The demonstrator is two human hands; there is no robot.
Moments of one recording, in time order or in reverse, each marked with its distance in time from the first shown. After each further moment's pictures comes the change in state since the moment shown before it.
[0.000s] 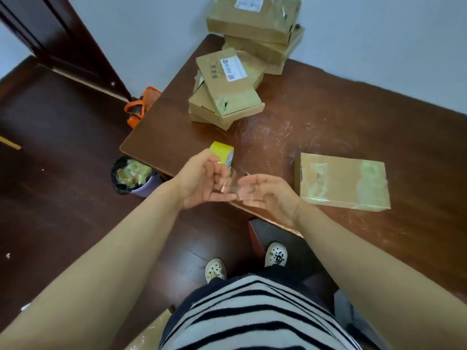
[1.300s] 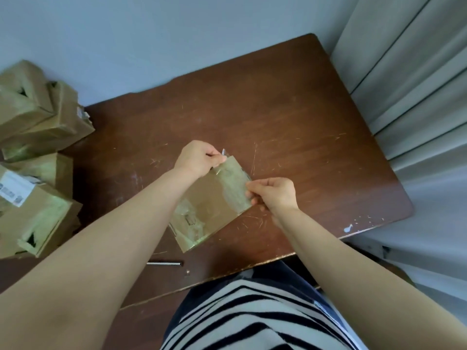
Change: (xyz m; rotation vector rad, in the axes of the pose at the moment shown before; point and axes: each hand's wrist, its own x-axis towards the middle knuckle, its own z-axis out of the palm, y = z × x) left_hand 0.254 0.016 0.273 1.539 -0.073 0.346; right_hand -0.103 0.013 -0.223 0.468 1.044 0.025
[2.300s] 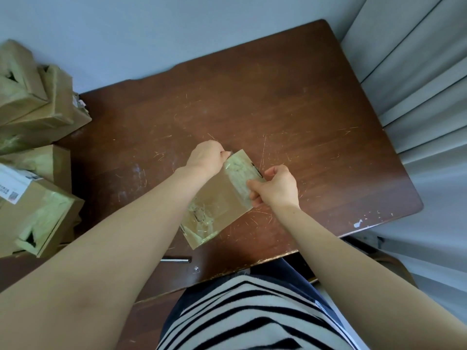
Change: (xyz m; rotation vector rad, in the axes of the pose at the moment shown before) left_hand 0.012 -0.010 0.010 0.300 -0.106 -0.053; right_hand 0.008 0.004 0.024 -0.381 0.124 -0.069
